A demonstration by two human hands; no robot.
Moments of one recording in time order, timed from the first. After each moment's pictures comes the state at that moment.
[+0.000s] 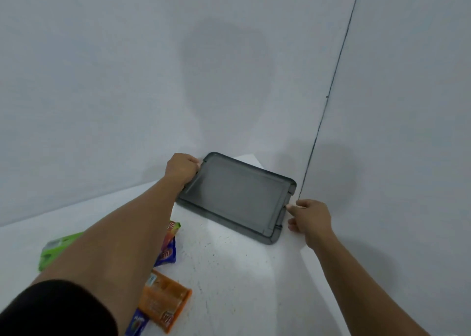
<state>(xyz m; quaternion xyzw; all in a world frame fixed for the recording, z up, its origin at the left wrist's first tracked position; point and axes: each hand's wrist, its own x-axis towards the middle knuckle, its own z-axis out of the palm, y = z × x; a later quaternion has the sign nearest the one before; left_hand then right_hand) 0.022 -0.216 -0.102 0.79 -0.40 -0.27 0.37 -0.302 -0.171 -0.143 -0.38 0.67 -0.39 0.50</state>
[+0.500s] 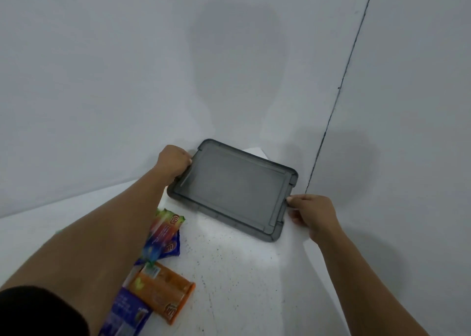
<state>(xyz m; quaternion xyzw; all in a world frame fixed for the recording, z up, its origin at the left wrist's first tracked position) 0.051 -0.207 -0.093 0.81 -0.40 -0.26 0.34 -0.298 -0.174 -0.137 -0.38 0.63 -0.39 0.55</state>
